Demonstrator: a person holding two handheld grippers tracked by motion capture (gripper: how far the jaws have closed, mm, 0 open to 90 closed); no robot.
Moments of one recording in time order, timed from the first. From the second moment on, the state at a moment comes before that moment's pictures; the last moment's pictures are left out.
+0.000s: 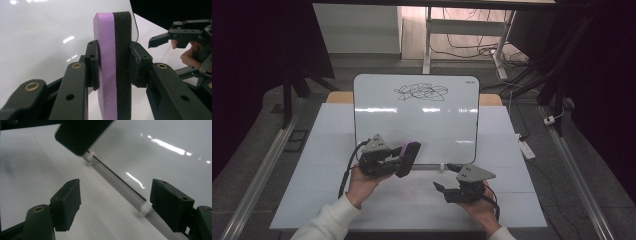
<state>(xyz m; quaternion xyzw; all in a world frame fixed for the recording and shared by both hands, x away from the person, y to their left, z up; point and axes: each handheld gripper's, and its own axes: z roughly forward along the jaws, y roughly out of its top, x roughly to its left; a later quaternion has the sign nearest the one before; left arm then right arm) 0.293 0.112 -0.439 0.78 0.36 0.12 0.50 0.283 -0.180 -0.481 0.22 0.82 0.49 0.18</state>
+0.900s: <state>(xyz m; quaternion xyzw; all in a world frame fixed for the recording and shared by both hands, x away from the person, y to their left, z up) 0.290 0.093 -0.447 0.78 0.36 0.11 0.51 0.296 -0.112 -0.484 0.28 0.80 0.52 0.10</state>
